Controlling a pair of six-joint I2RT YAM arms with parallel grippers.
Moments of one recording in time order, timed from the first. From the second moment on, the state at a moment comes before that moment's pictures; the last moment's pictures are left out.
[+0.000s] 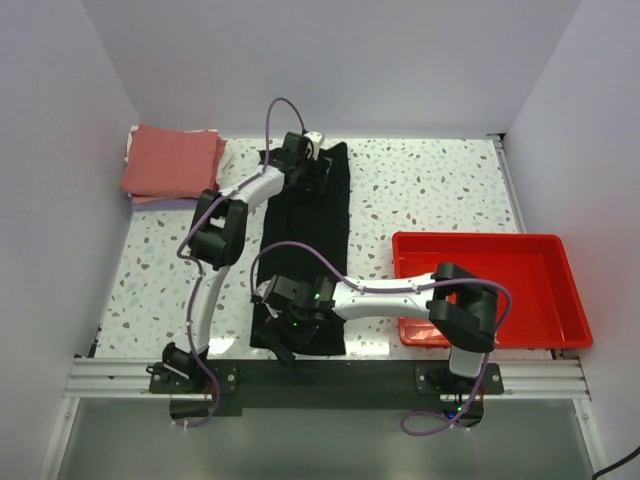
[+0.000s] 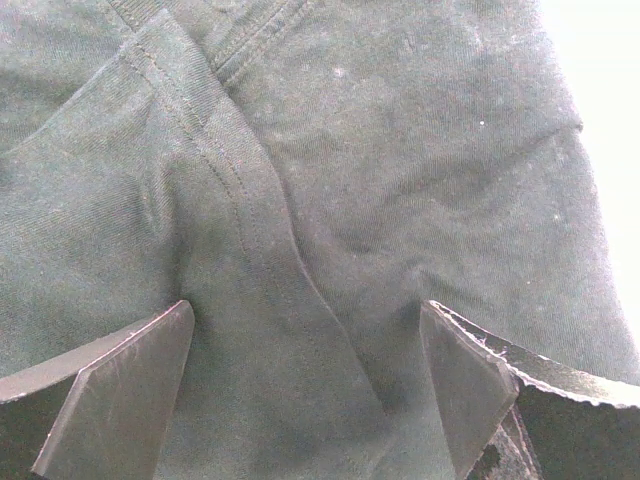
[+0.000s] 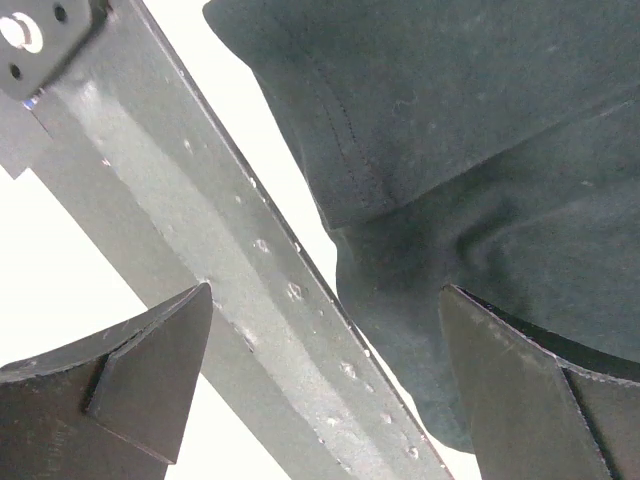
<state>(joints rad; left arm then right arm) -0.41 2.42 1.95 -0.30 0.01 -0.07 1.28 1.81 1.21 -0.53 -0.15 0.38</state>
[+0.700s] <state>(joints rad) -0.43 1.89 1.72 -0.32 0.06 -0.19 1.05 1.26 0.96 -0.49 -0.01 0.48</state>
